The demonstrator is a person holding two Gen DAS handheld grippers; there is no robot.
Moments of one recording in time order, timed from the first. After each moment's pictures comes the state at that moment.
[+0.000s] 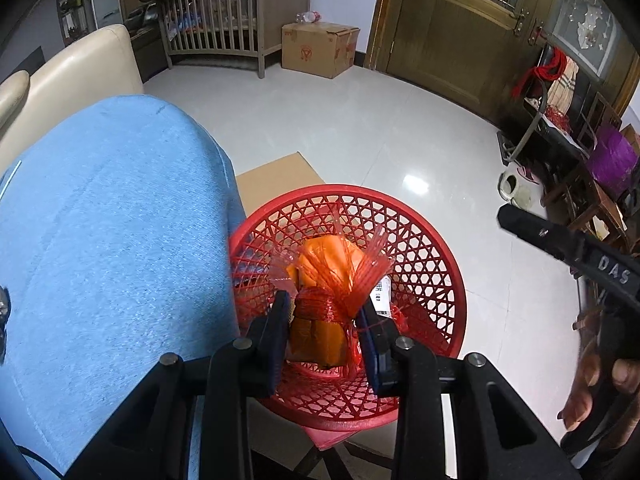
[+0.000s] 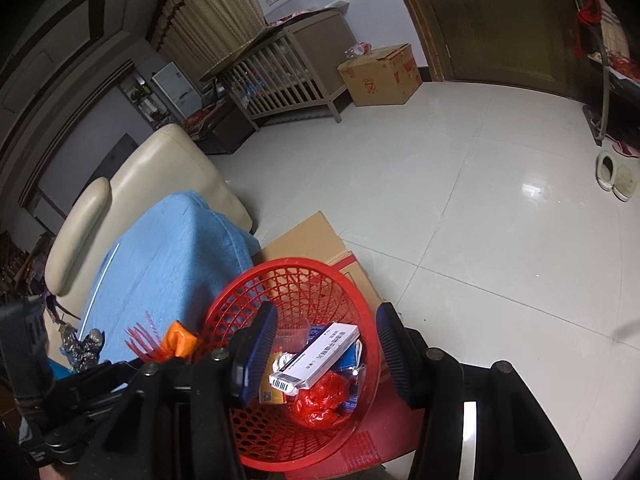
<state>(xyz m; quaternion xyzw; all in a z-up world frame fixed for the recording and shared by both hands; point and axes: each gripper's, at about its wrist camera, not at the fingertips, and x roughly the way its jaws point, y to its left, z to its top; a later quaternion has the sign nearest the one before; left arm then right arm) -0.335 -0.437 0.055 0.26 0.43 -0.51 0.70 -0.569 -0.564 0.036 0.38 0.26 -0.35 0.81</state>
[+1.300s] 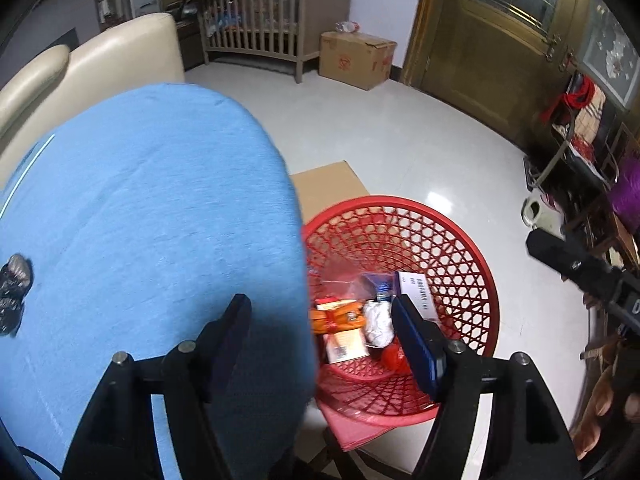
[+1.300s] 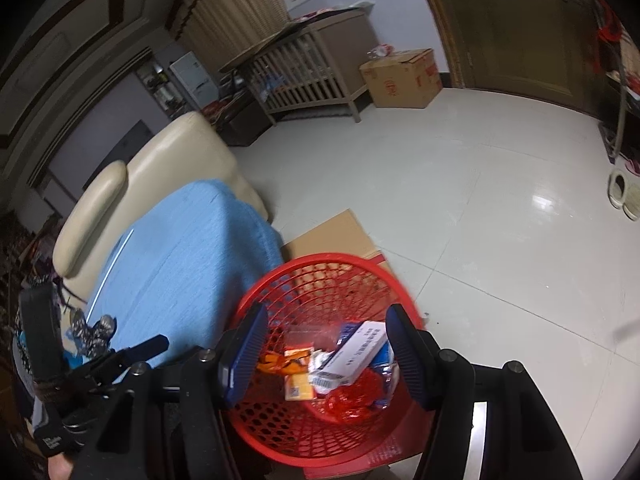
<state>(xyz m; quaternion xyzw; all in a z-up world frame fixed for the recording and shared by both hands) -0.296 -0.403 0.064 0.22 0.43 -0.47 0.74 -0.524 -0.532 0.052 0.35 0.28 -0.31 0.84</state>
